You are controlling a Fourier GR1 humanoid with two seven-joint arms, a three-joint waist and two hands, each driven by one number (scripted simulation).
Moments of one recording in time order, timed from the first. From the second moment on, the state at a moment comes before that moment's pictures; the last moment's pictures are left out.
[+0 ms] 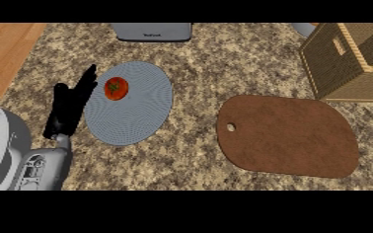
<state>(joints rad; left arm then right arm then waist) -0.23 0.19 0.08 -1.40 -0.13 -0.04 0.24 -1.26 -0.49 -0.17 -0.93 0.99 0.25 0.63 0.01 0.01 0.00</state>
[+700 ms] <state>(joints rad) -0.22 0.19 0.08 -1.40 -0.14 -0.04 0.23 -1.17 -0.72 -0.24 -0.64 1.00 0.17 0.30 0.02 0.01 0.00</state>
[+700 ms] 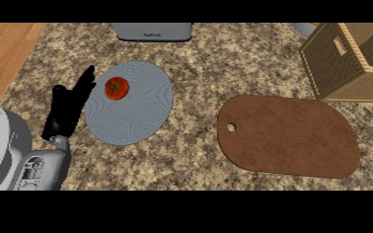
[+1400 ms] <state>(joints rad) -0.23 0.17 0.08 -1.39 -0.15 -0.03 0.22 -1.09 -0.75 -0.33 -0.37 0.94 0.03 0.09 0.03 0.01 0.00</state>
